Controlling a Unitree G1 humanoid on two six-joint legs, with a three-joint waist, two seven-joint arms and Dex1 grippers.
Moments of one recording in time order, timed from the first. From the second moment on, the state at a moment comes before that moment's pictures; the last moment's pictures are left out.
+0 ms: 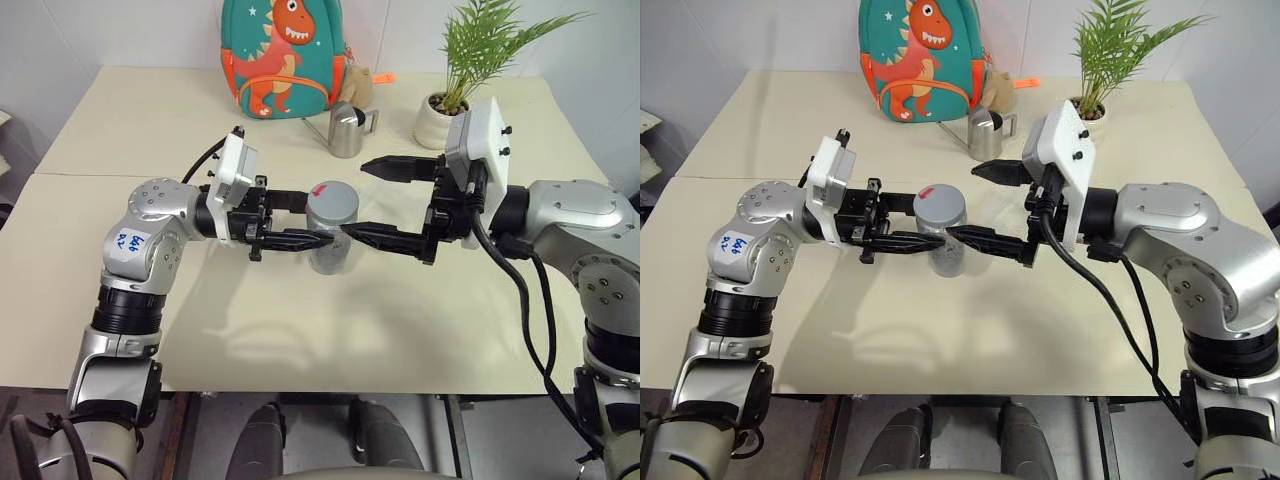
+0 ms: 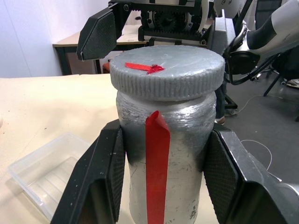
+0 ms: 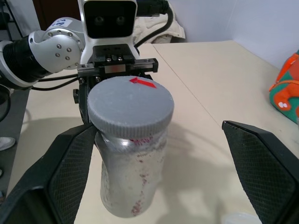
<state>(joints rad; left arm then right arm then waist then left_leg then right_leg) -0.78 0.53 -0.04 0.04 -0.55 0.41 -1.28 -0.74 -0.74 -0.02 -0.51 0.81 0.87 0.72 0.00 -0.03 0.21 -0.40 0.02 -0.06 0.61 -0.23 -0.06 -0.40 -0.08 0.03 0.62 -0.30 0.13</state>
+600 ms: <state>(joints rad) -0.78 0.54 -0.04 0.06 -0.55 0.38 -1.33 -0.72 -0.76 -0.12 -0.51 0.89 0.92 0.70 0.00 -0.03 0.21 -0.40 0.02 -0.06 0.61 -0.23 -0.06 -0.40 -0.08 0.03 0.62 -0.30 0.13</state>
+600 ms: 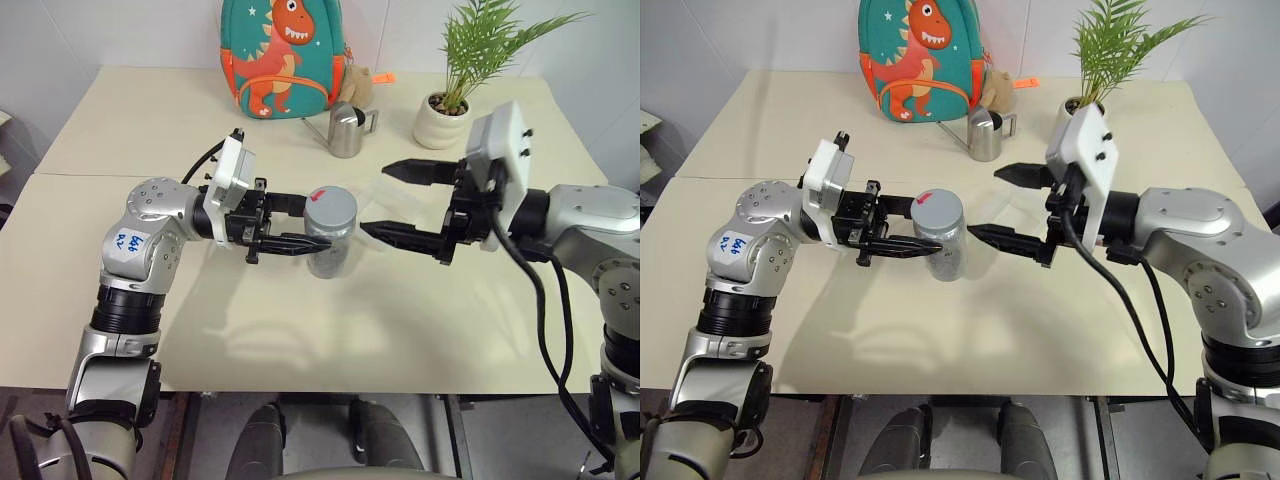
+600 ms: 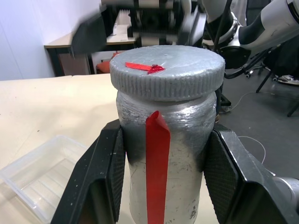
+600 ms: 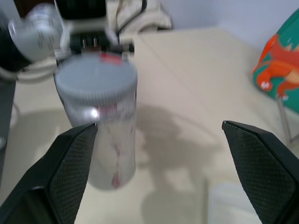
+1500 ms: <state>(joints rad) -0.78 0.53 -0.04 0.09 -0.54 0.36 -1.34 -0.78 -0.54 0.04 -0.47 0.85 0.89 0.61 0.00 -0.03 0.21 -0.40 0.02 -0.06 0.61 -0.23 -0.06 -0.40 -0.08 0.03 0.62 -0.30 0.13</state>
